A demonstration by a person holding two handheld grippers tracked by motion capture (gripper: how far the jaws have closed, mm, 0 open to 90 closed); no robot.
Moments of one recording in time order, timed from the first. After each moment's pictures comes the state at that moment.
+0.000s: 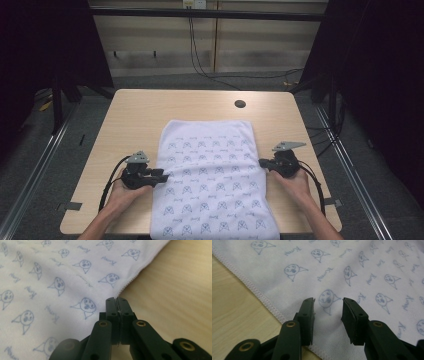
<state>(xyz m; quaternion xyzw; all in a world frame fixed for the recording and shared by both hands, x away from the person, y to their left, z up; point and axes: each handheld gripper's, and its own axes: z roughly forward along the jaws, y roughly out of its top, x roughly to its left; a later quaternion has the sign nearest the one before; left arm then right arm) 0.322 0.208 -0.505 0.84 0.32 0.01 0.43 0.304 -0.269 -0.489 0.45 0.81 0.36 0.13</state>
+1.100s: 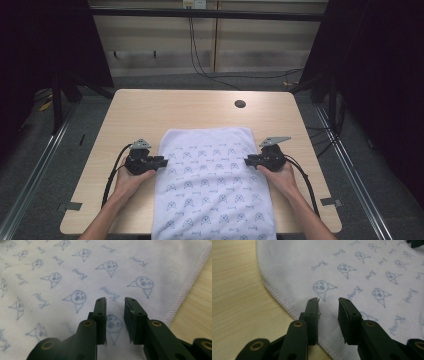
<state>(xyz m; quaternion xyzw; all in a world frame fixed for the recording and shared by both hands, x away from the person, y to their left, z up) 0.364 0.205 -0.508 0.82 0.37 0.05 0.42 0.339 -0.241 -0.504 0.41 0.82 0.39 0.10</state>
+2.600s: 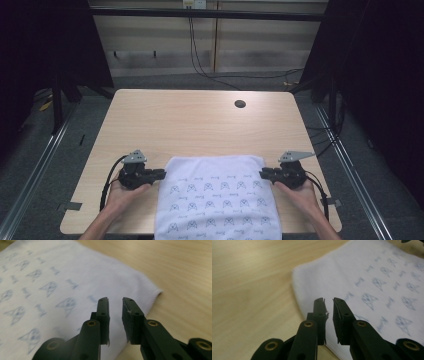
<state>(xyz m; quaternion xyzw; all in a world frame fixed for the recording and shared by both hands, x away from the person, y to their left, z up) 0.320 0.211 -0.486 0.83 0.34 0.04 0.44 0.276 -0.274 -0.481 0.42 0.81 0.40 0.11</state>
